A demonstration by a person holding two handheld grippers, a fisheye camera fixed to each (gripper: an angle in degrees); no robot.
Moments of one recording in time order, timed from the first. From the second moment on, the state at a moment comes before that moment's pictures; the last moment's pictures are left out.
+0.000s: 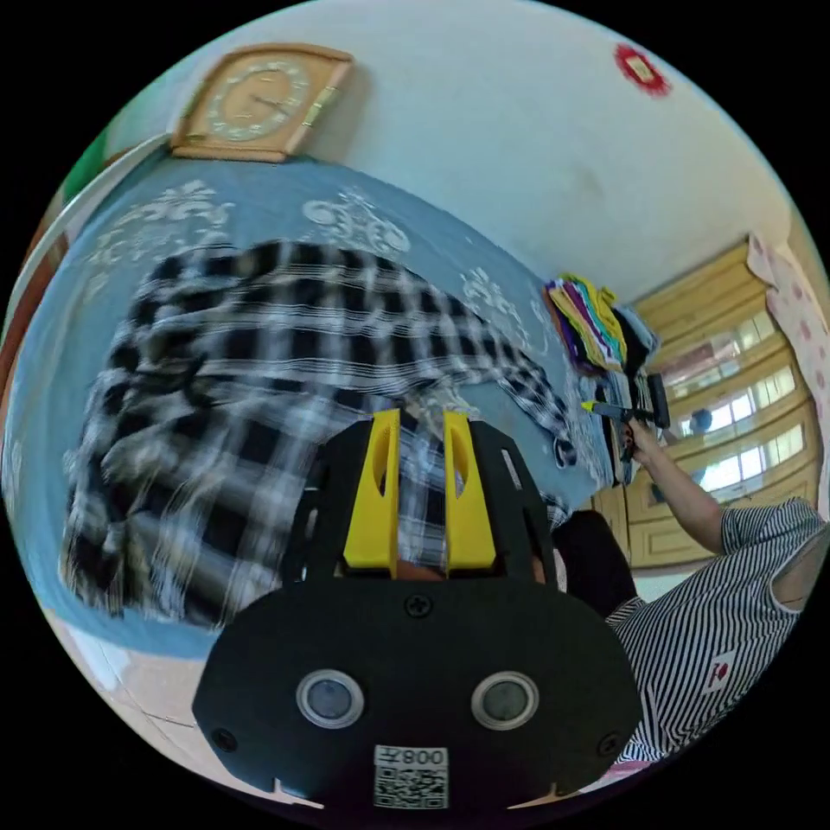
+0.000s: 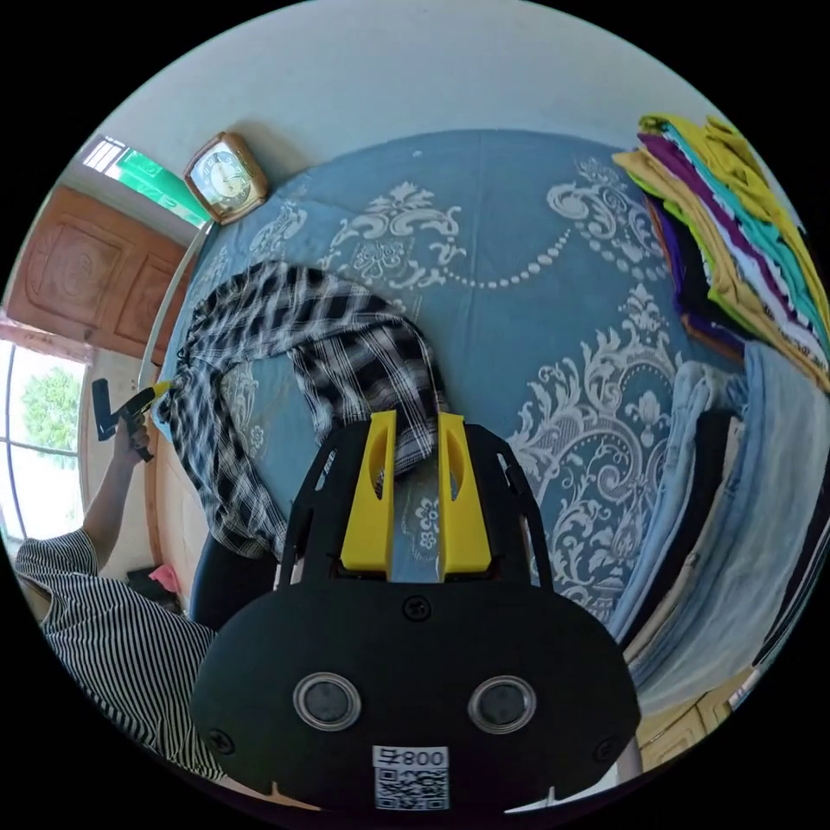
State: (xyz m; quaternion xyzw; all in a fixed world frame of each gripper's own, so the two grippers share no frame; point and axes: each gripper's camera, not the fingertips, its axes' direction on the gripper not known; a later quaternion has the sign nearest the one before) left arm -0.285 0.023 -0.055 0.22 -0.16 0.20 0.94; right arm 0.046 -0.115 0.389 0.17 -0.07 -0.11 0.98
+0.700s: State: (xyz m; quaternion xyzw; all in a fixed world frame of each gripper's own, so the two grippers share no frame) left arm -0.086 -0.187 0.014 0.24 -0.34 0.29 0.86; right arm 0.107 -0.236 0.244 0.28 0.03 -0.22 0.94
